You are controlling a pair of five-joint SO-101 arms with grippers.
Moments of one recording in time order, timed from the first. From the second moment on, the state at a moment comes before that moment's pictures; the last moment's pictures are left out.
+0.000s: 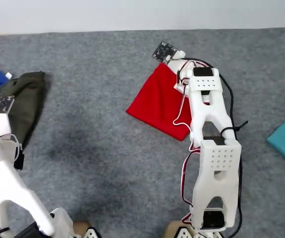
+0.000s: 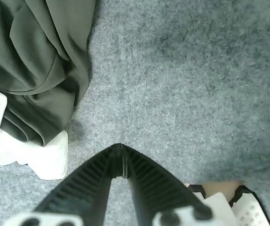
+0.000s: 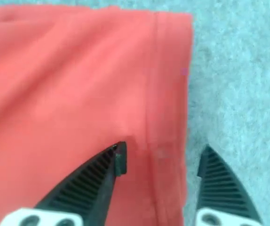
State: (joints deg) left arm -42.5 -25.3 25.1 98.3 -29.8; right arm -5.1 44.1 -33.5 53.8 50.8
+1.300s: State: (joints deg) left arm -42.5 -25.3 25.1 98.3 -29.8; right arm -2.8 19.6 -16.0 69.8 -24.9
